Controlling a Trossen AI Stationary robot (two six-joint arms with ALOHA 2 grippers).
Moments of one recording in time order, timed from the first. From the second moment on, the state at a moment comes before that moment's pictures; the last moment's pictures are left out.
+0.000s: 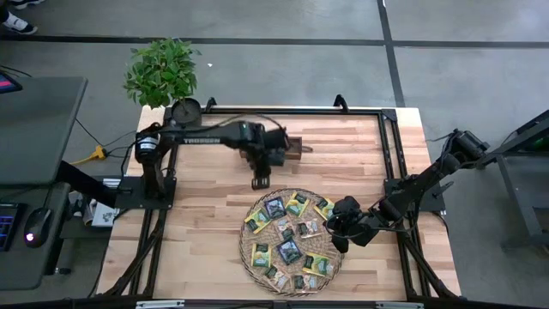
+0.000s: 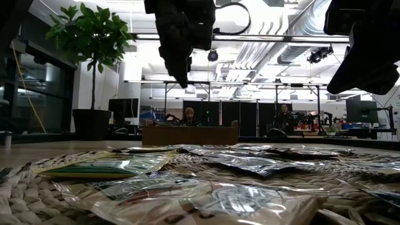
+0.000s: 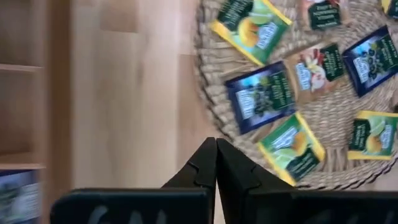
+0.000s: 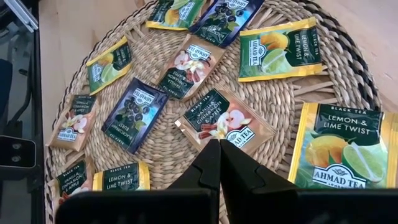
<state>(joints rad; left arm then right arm) 0.17 1.85 1.62 -1.03 0.22 0.09 0.64 1.33 0.63 -0.15 0.49 1.07</state>
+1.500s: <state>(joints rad) -0.02 1.93 1.34 -0.58 0.13 -0.42 0.64 1.34 0.63 -0.06 0.59 1.15</state>
